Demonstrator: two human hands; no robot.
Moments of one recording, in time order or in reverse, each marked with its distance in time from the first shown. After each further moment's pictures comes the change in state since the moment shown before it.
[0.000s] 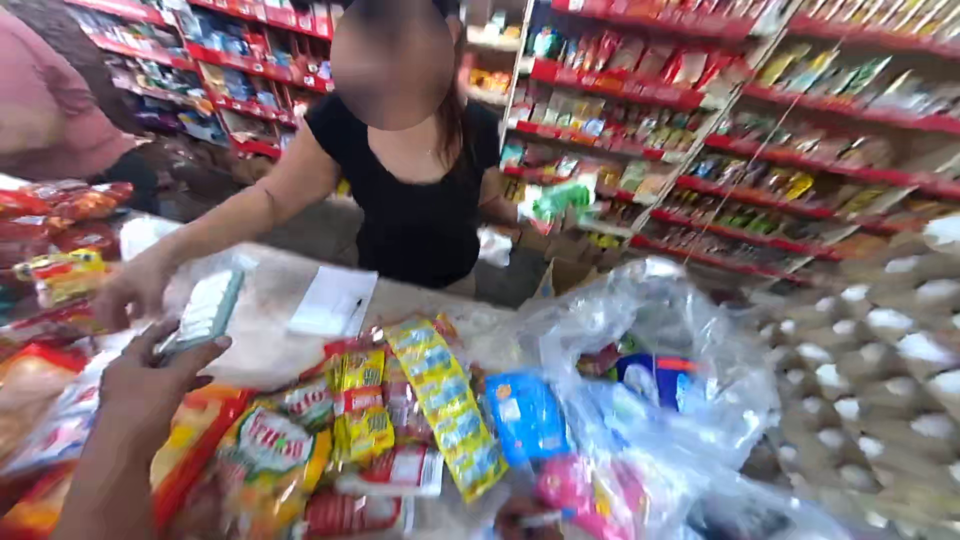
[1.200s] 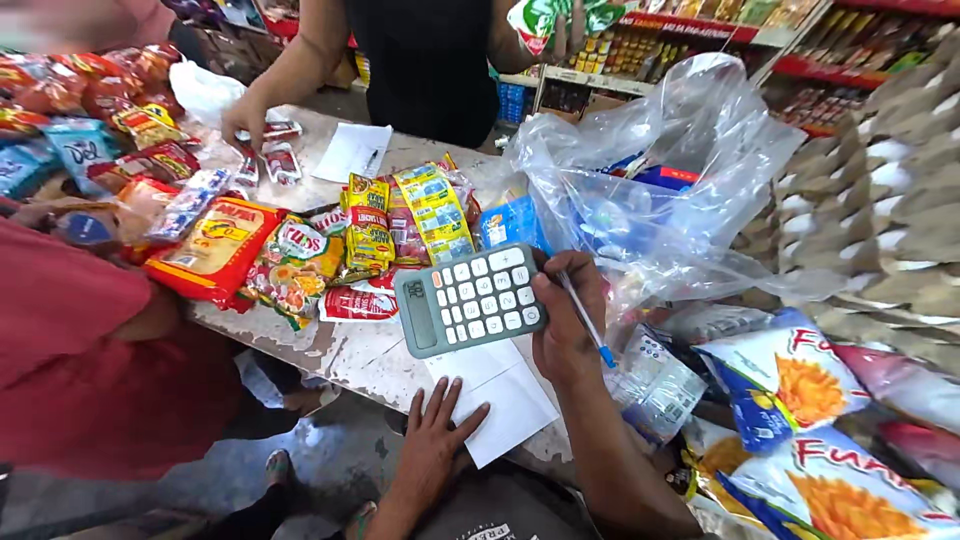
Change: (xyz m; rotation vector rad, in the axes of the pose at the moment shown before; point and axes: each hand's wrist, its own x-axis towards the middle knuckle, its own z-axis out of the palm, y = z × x) left_hand -0.455 -0.102 0.158 0.676 -0.480 0.790; right_hand -0.024 -0.101 -0.042 0.565 0.088 -0.371
